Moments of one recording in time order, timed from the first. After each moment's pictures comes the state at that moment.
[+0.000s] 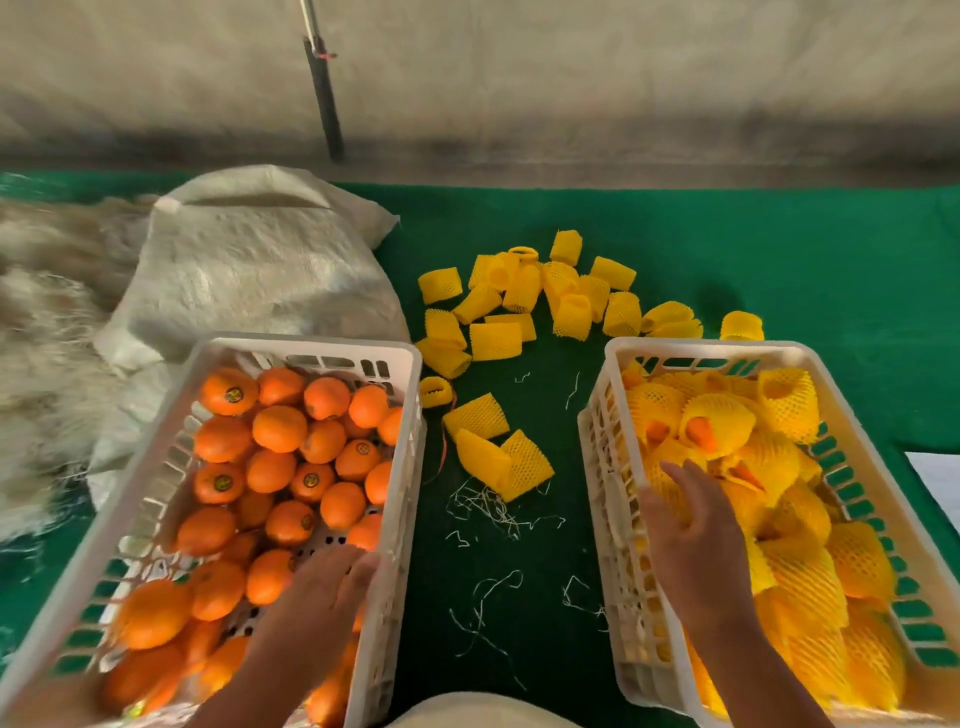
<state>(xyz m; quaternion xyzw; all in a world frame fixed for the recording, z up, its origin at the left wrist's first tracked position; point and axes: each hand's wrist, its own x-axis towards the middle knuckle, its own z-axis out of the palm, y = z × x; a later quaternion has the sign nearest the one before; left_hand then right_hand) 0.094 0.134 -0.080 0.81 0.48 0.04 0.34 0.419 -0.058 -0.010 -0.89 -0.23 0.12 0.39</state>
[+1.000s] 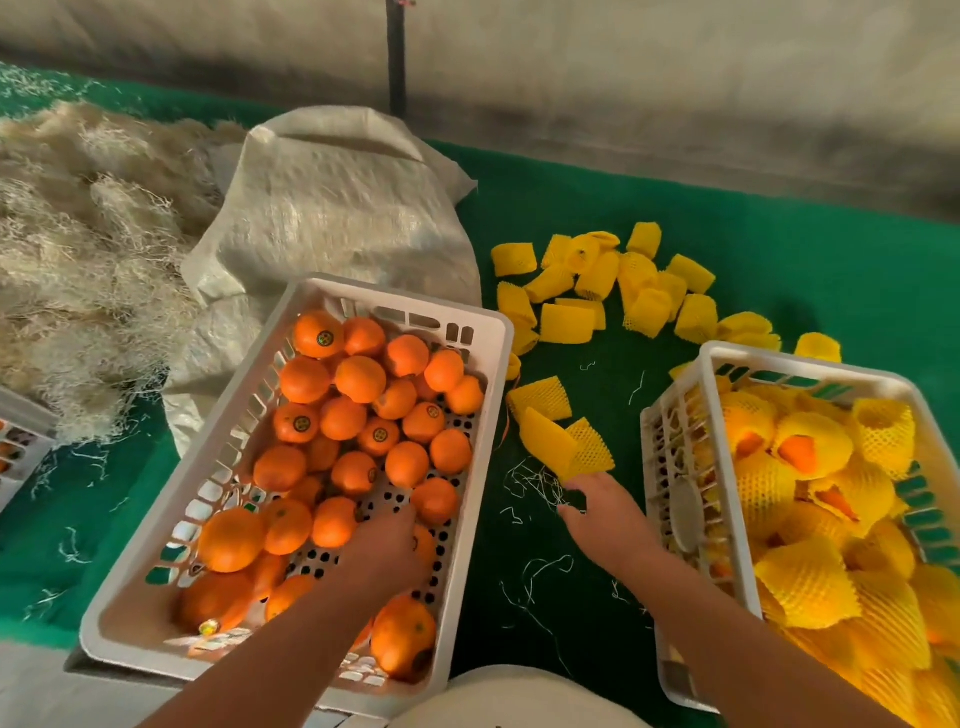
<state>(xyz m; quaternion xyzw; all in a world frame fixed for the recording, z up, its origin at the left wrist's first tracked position) 0.076 0.167 -0.136 0.81 0.49 -0.13 0.29 0.350 0.057 -0.084 -0.84 -0.44 0.30 0.08</state>
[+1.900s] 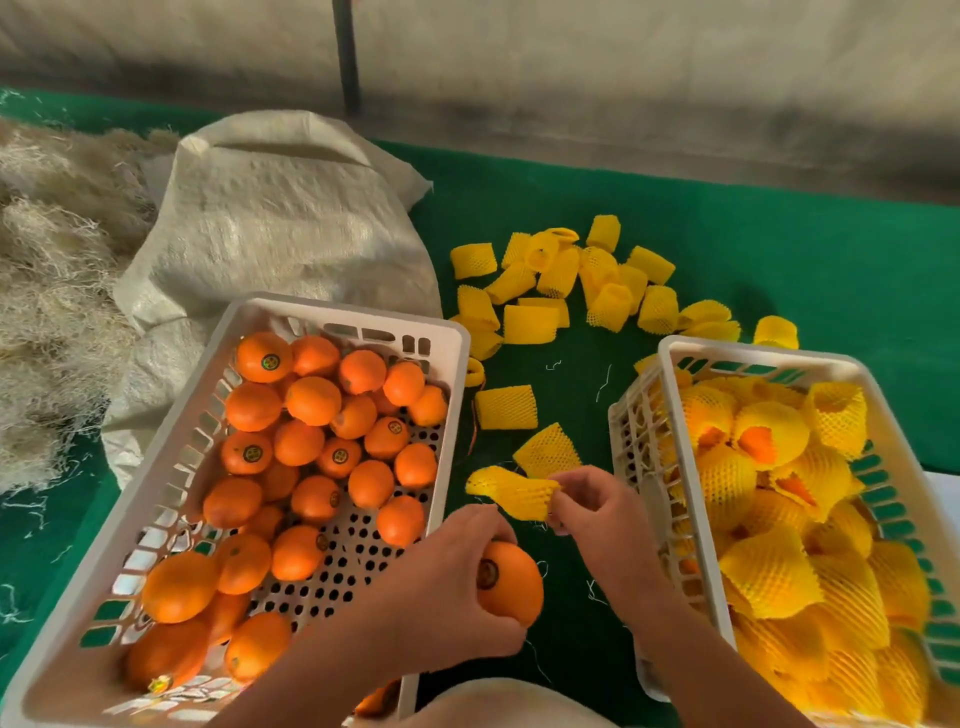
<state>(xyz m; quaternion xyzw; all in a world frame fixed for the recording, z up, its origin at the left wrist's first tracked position) 0.136 0.127 0.002 0.82 0.28 -0.05 0.50 0.342 0.036 -0.035 -0.77 -0.29 0.35 0.45</state>
